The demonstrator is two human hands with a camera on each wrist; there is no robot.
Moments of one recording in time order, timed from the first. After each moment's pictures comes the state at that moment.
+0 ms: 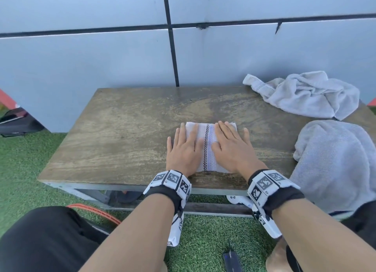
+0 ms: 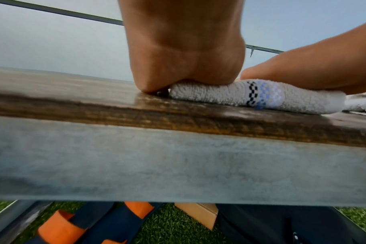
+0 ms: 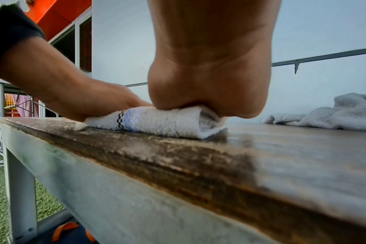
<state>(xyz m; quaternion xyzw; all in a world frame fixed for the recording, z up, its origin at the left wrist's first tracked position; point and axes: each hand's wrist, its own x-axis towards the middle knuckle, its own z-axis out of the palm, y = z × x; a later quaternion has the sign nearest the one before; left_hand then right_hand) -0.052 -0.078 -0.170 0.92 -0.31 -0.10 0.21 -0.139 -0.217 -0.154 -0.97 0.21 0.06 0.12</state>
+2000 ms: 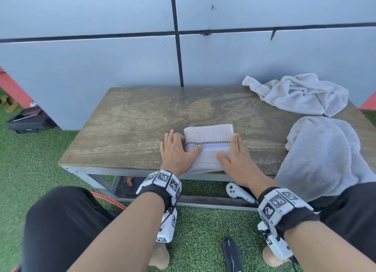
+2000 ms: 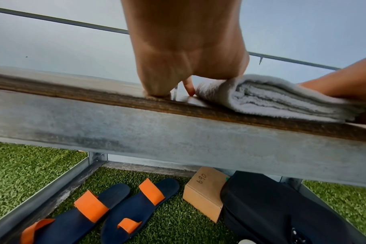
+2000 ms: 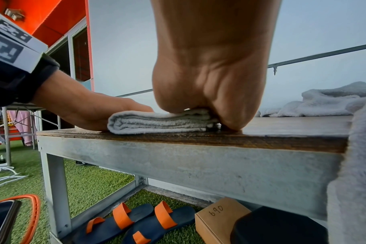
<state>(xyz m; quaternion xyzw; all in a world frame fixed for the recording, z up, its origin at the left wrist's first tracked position) -0.074 -0.031 -0.165 0.92 -0.23 -0.07 0.31 -0.211 -0.181 -0.151 -0.92 0.25 0.04 0.31</state>
